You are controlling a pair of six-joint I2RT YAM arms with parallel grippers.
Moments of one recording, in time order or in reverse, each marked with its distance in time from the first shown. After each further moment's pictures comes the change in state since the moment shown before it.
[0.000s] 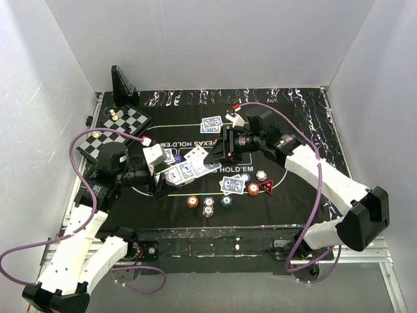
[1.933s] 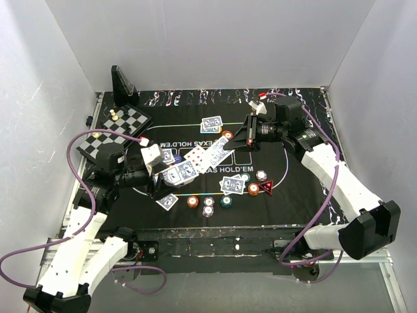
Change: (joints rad) left arm 0.020 -0.015 0.000 -0.002 0.025 -0.010; right arm -0.219 -0.085 0.013 -0.031 -0.143 0.015
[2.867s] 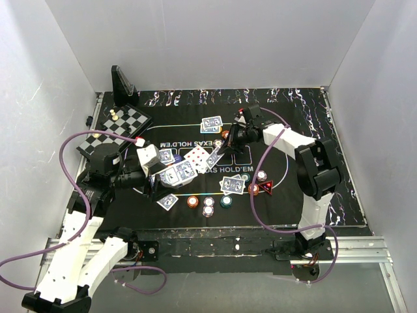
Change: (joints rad) left arm 0.006 -0.023 0.057 -0.059 0.012 -0.005; right arm -0.014 0.611 0.101 0.039 0.234 -0.162
